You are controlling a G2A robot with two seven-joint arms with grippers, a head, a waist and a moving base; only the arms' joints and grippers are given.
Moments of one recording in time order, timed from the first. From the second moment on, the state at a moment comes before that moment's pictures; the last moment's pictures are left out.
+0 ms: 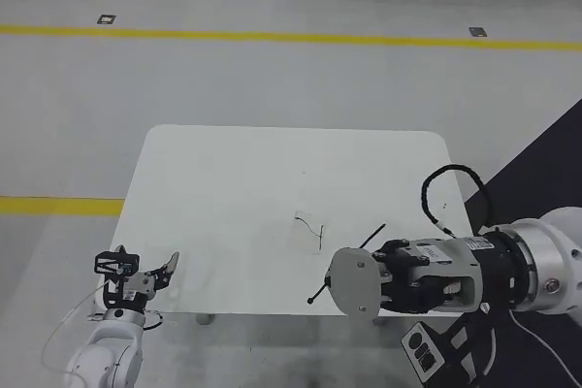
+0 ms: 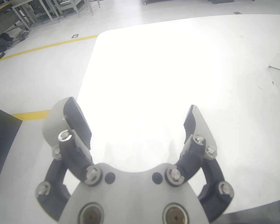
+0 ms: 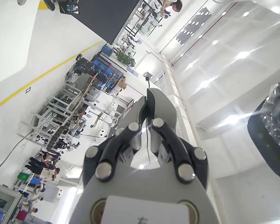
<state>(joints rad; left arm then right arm) 1.73 -1.15 -1.60 -1.80 1.33 0.00 0.00 -0.78 -0.55 1.23 -2.35 -2.34 -0.09 -0.81</state>
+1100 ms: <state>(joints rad) 1.73 -1.15 -1.60 -1.80 1.33 0.00 0.00 -0.48 -0.73 0.91 -2.24 -2.24 0.17 -0.74</state>
